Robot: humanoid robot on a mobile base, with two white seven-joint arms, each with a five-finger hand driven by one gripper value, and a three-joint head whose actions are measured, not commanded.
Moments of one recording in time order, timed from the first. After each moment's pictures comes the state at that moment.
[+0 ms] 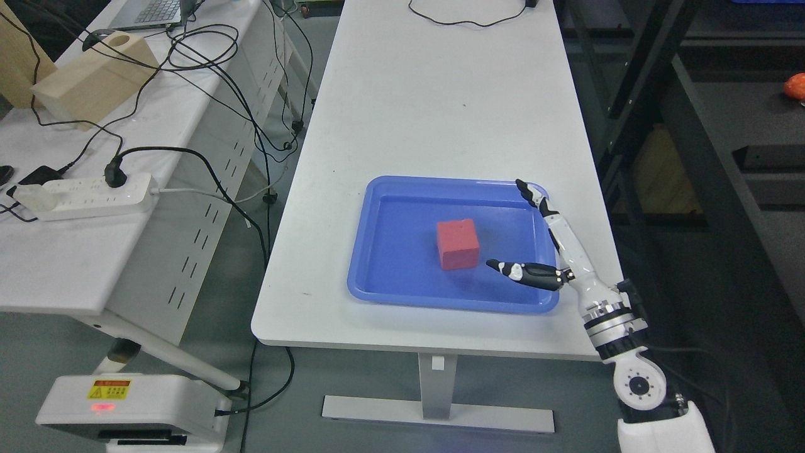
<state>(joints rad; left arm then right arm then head) 0.00 0.00 -0.08 0.00 0.13 0.01 0.18 0.00 0.00 0.05 -1.55 0.40 -0.36 0.17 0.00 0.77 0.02</state>
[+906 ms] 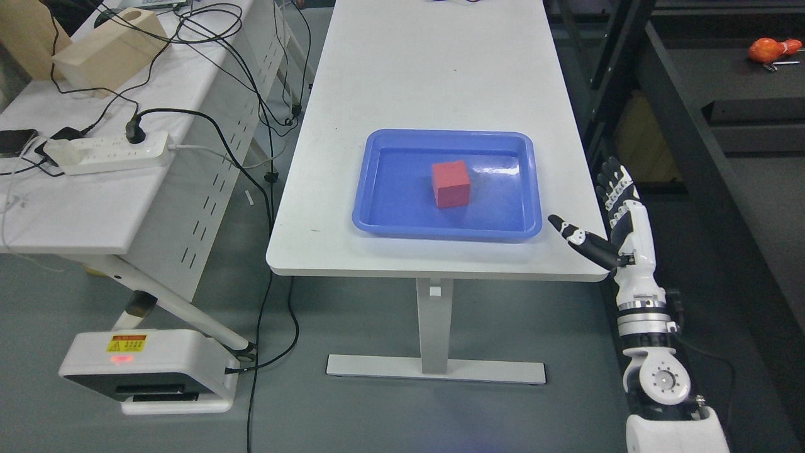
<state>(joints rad) 0.00 0.00 -0.08 0.00 0.13 0.01 0.18 0.00 0.00 0.01 -1.55 0.03 -0.24 -0.01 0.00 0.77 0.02</state>
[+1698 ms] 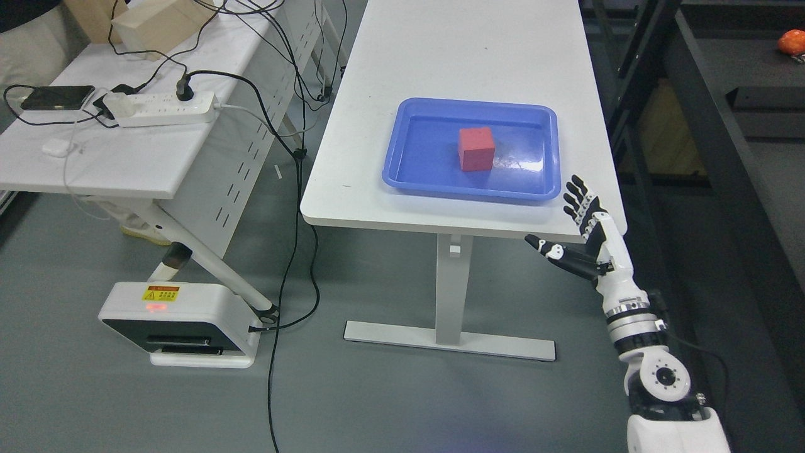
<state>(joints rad) 0.00 0.00 -0.08 0.00 0.13 0.01 0.18 0.00 0.00 0.00 -1.55 0.04 -0.13 0.15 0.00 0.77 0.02</state>
